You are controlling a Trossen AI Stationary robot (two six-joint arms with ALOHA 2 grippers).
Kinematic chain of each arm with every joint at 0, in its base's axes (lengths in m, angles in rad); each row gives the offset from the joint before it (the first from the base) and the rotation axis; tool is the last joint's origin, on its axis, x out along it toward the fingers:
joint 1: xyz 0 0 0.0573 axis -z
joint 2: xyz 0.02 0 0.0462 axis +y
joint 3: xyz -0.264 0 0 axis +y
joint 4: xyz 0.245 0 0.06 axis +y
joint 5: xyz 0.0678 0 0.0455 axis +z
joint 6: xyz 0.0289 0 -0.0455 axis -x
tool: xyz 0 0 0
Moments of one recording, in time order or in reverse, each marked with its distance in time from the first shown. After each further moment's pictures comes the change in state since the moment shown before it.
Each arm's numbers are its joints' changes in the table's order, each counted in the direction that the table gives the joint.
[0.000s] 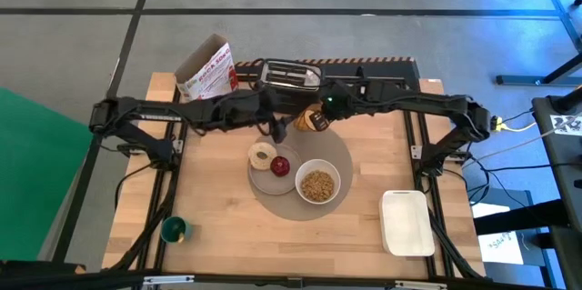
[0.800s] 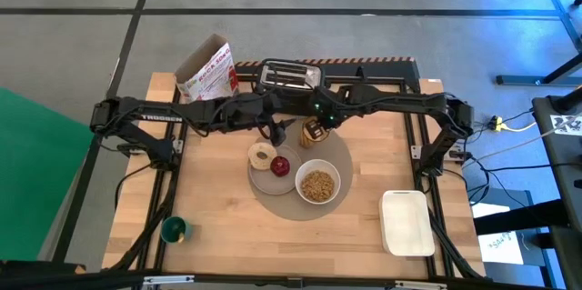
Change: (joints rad) left arm 0.009 0.008 0.000 0.078 -0.004 0.014; right arm 0.003 0.133 0.000 0.064 0.126 -0.069
